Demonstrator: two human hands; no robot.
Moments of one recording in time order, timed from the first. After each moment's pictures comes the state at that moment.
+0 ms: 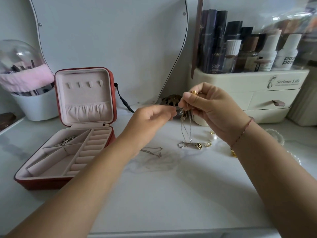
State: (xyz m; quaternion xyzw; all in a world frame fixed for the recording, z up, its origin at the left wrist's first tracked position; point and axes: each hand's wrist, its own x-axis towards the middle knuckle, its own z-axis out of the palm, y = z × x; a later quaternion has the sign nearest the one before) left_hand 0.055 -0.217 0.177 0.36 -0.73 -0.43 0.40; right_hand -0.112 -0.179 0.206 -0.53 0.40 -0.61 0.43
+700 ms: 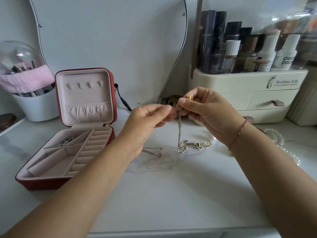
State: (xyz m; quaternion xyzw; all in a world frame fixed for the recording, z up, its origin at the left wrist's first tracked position) left_hand 0.053 -0.216 0.178 0.33 -0.64 -0.53 0.45; right_hand -0.110 -0.183 0.202 -0.54 0.43 -0.58 0.43
